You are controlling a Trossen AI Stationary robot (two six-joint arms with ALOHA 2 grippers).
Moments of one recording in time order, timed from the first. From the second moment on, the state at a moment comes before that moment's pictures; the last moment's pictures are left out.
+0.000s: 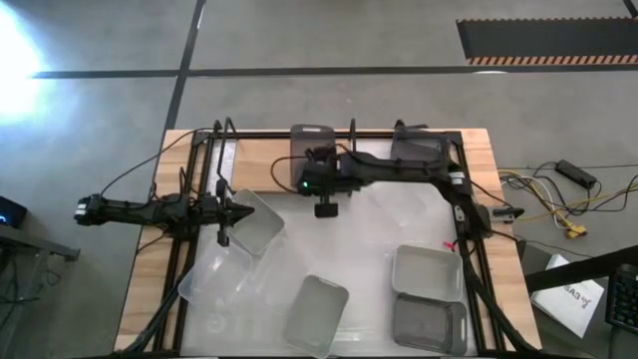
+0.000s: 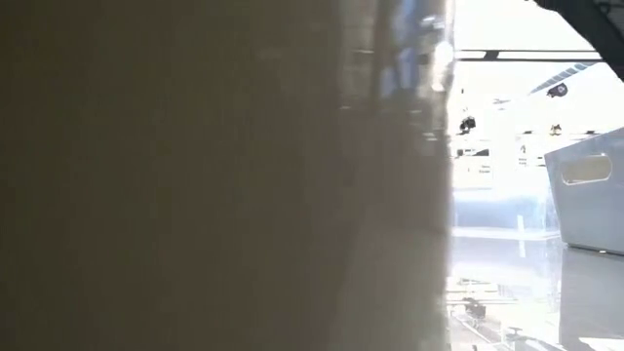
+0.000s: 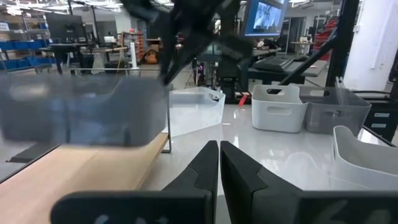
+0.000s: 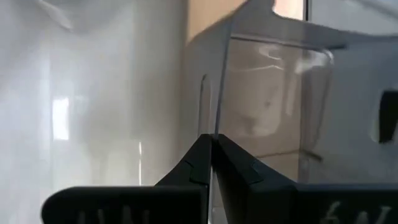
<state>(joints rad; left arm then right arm) -0.10 0.11 0.00 0.07 -0.21 0.01 -0.07 2.13 2.13 -1.16 0.32 -0.24</state>
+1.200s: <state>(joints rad) -0.10 0.12 0.00 0.07 -0.21 0.01 -0.14 2.18 2.07 -1.28 0.31 -0.17</state>
